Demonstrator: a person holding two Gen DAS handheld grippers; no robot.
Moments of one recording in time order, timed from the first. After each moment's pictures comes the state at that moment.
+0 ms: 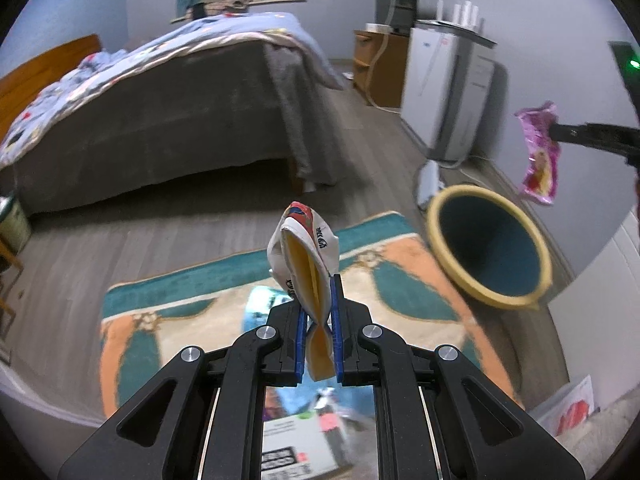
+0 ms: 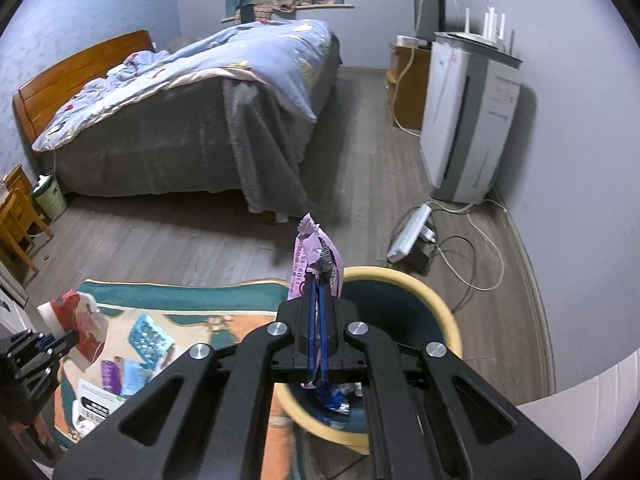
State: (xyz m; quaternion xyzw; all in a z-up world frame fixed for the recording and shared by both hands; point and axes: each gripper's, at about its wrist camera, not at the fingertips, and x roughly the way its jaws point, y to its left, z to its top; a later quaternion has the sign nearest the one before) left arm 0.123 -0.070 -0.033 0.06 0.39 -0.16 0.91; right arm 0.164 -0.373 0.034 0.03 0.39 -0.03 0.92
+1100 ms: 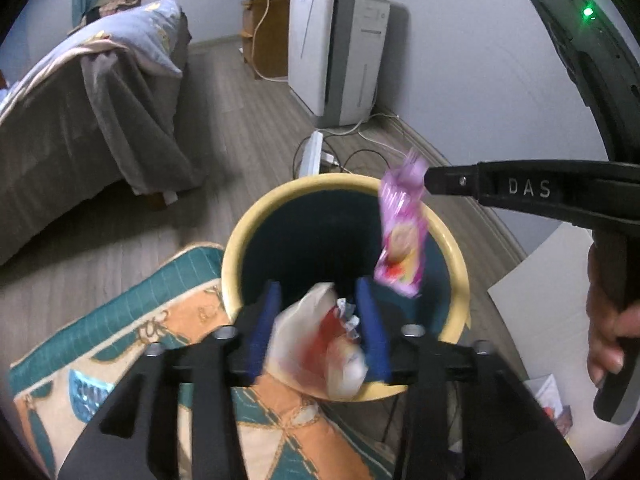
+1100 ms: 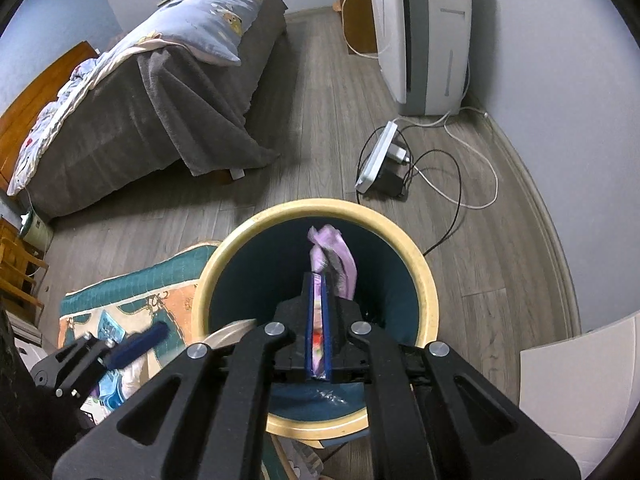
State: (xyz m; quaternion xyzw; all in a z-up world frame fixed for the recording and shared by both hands) left arm 0.170 -0.294 -0.075 0.11 0.43 -0.29 0.85; right arm 0.179 -0.456 -0.051 0.13 0.48 -0.05 0.87
